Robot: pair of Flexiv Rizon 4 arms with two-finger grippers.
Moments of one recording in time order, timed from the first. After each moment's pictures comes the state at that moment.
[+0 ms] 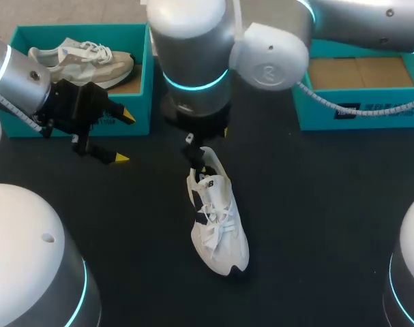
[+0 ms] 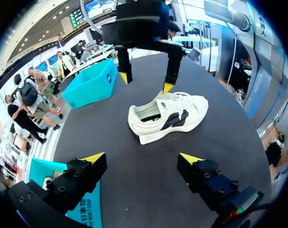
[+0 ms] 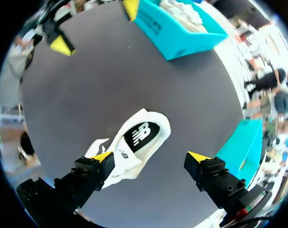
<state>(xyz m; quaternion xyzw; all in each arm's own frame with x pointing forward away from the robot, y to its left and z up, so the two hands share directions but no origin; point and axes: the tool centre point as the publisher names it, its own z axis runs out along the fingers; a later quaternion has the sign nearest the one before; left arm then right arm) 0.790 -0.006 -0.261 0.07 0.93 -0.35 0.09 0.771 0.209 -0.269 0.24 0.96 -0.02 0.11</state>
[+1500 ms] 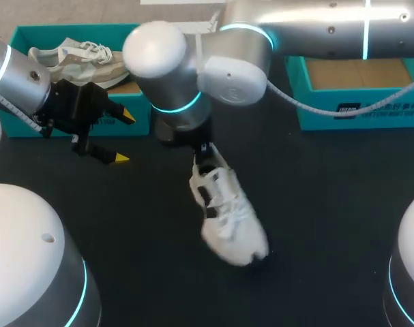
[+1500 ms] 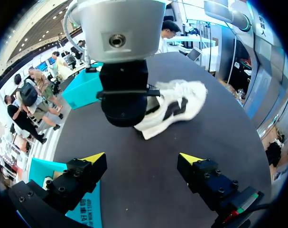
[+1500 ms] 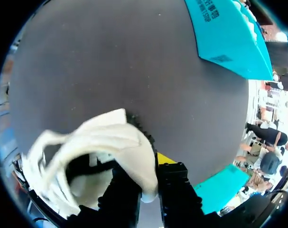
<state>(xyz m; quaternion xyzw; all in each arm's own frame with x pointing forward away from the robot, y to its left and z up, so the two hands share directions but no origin) 0.790 -0.006 -0.261 0.07 0.93 -0.35 0.09 0.837 0.208 -0.340 0.03 0.98 -0.11 0.13</state>
